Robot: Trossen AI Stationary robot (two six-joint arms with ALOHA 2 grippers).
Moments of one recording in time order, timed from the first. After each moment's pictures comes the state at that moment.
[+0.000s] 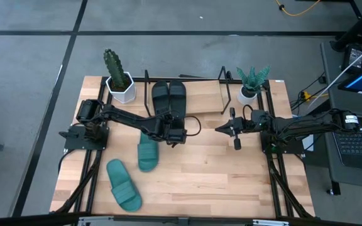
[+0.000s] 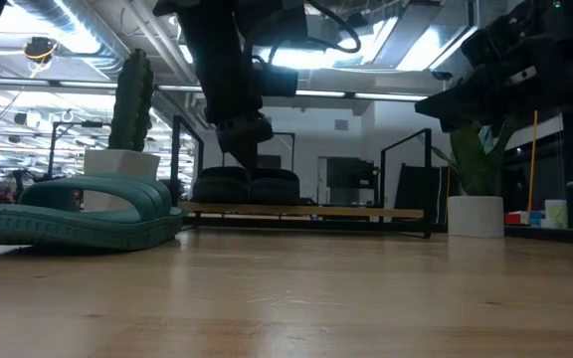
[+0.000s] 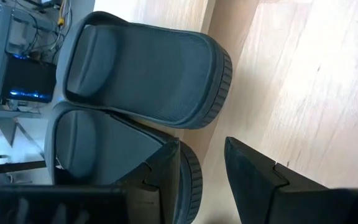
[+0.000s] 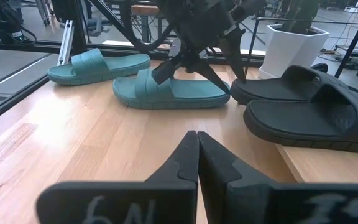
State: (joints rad) left arm -0.09 1.86 1.34 -0.81 -0.74 -0.28; right arm -0.11 0.88 0.17 0.53 -0.17 -0.08
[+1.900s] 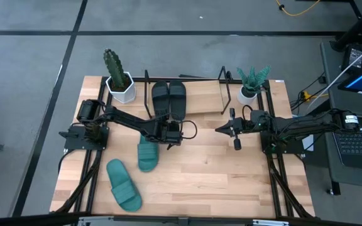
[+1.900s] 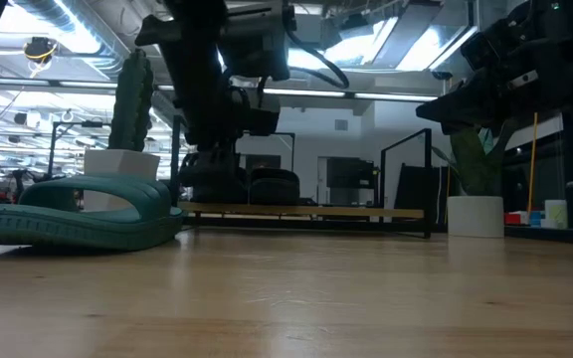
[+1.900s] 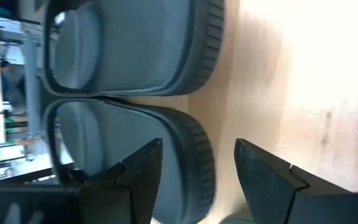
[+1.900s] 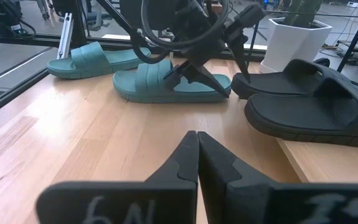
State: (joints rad) left arm -0.08 1.87 1.21 -0.75 -0.80 -0.09; right arm -0.11 0.88 0.17 0.51 -0.17 -0.09
